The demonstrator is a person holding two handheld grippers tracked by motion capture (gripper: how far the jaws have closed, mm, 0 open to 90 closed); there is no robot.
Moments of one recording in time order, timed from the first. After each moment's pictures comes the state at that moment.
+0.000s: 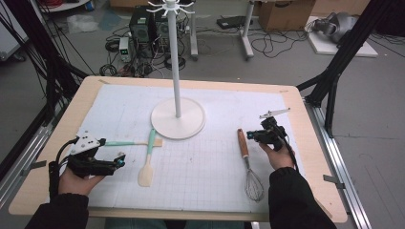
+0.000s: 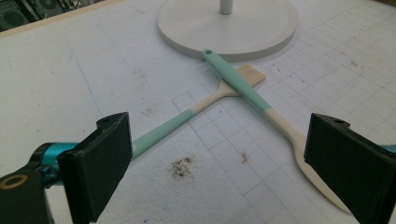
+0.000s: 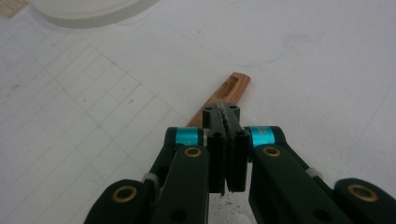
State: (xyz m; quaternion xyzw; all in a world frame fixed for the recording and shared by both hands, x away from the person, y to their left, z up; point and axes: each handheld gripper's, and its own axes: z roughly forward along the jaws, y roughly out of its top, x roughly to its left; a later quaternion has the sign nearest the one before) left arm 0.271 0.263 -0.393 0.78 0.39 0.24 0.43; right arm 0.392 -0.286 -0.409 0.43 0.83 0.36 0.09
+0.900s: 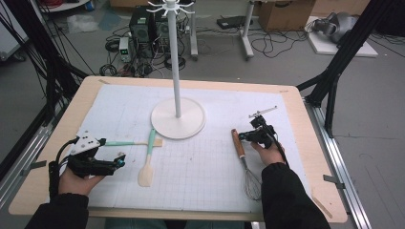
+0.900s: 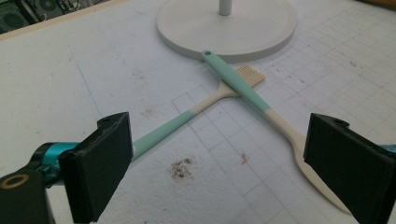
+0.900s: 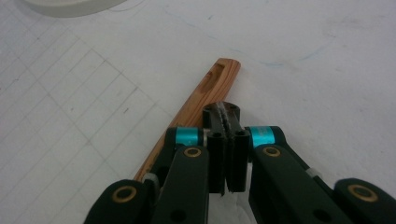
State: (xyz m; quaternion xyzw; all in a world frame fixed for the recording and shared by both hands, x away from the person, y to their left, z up) left arm 0.271 0.263 -0.393 0.78 0.39 0.24 0.43; right arm 0.414 -0.264 -0.429 0.43 0.84 0.33 0.05
